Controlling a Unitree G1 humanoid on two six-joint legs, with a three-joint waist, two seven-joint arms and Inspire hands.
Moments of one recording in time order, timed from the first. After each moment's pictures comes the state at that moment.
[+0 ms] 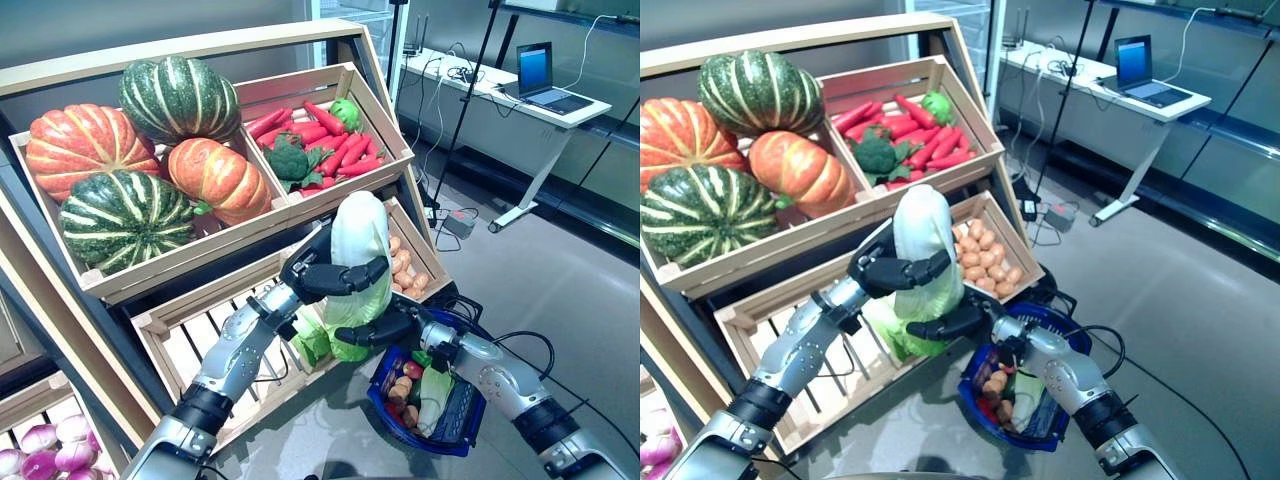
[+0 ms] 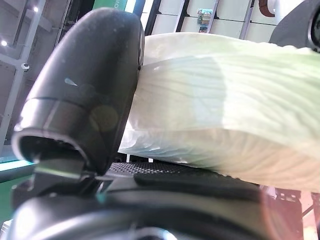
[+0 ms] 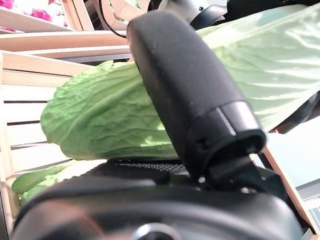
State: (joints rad) left arm -0.31 0.41 -0.33 0.18 -0.86 -0.11 -0.53; right arm -0.26 -0.49 0.44 0.18 0.88 0.25 0.42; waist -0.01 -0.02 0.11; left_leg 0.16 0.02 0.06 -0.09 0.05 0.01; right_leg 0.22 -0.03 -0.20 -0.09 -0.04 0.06
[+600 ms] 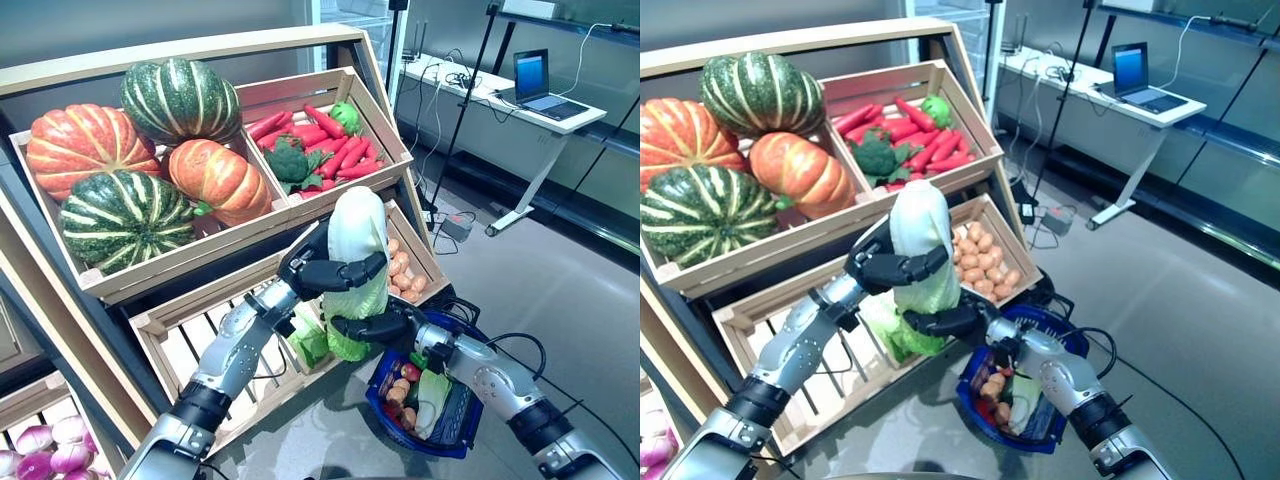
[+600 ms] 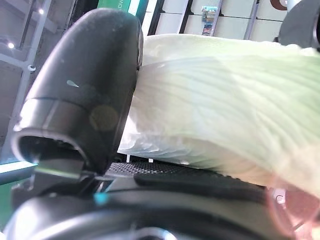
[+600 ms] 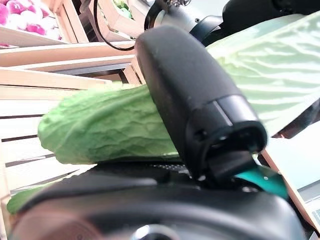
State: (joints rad) left arm -0.32 0.40 -0.33 0.18 -0.86 -0.11 -0.52; right arm -0.26 -0.46 0.45 0.18 0.92 0.26 0.43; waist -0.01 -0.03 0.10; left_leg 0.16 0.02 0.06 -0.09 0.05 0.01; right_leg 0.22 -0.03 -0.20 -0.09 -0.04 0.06
